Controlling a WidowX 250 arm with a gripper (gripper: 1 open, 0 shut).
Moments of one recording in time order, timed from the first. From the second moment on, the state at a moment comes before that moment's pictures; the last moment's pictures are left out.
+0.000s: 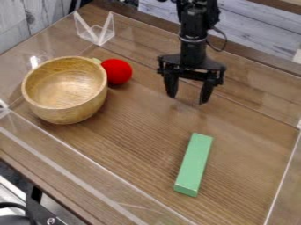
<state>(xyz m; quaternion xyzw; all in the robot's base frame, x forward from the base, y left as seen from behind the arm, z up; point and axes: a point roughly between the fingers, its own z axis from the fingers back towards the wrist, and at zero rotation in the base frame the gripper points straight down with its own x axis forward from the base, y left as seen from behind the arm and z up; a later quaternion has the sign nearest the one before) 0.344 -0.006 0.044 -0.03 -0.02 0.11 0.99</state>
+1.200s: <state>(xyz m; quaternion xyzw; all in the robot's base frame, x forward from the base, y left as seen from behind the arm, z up) 0.320 0.099 0.091 -0.03 -0.08 0.14 0.99</state>
